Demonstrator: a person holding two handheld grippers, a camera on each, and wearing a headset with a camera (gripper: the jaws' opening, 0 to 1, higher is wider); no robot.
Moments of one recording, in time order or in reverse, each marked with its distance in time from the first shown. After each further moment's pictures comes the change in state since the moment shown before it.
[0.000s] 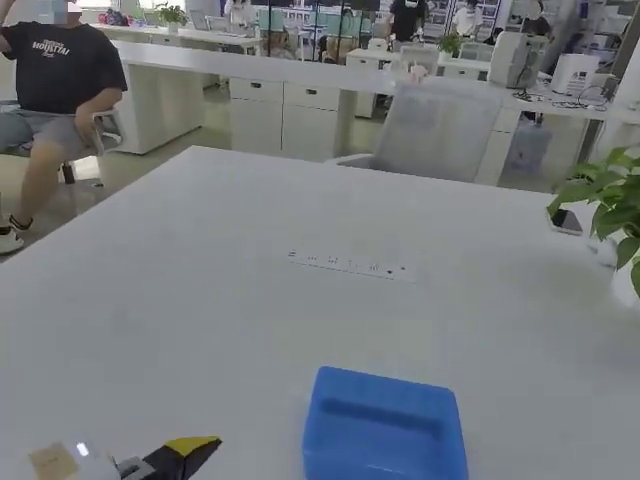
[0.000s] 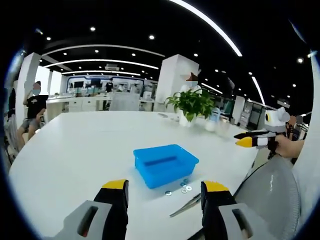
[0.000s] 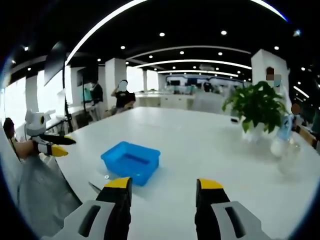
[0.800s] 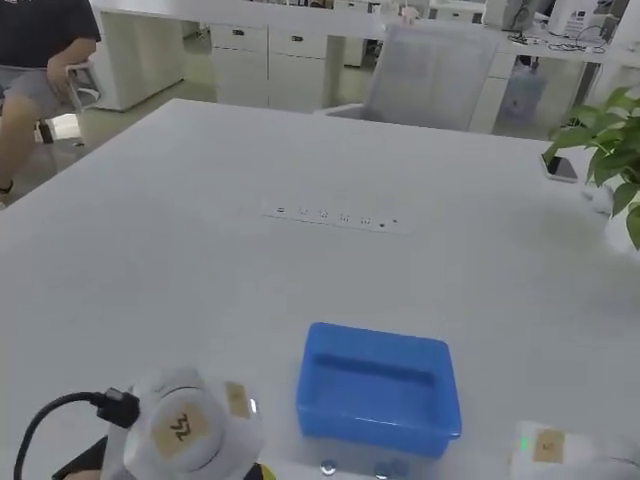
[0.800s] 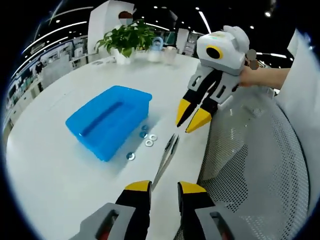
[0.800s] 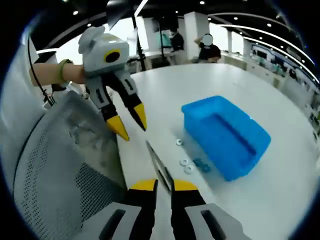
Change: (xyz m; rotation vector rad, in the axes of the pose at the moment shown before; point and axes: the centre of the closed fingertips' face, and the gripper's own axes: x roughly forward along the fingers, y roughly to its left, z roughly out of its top) left arm 0.041 -0.022 -0.077 0.366 0.575 -0.375; right arm 0.075 0.135 -0.088 -0.380 0.475 0.597
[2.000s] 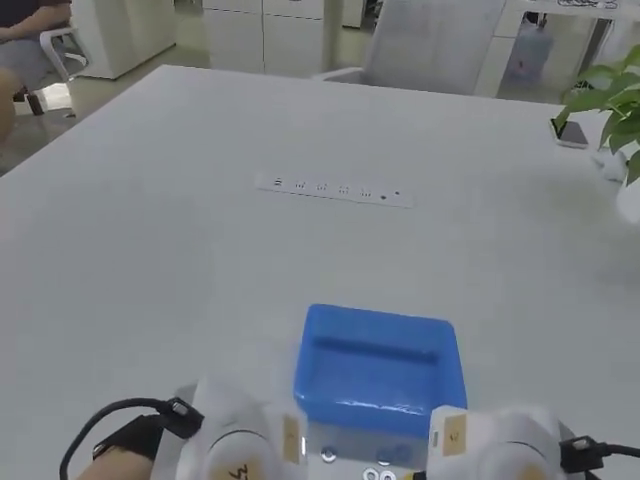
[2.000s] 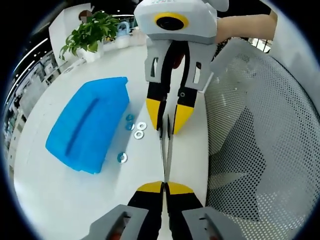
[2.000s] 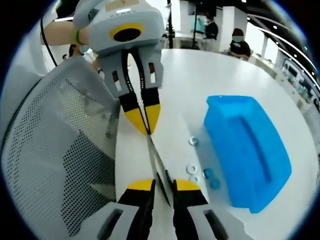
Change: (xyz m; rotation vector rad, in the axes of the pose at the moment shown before) left arm 0.025 0.006 -0.015 0.249 0.144 -0.039; right arm 0.033 0.000 -0.010 -0.206 0.153 0.110
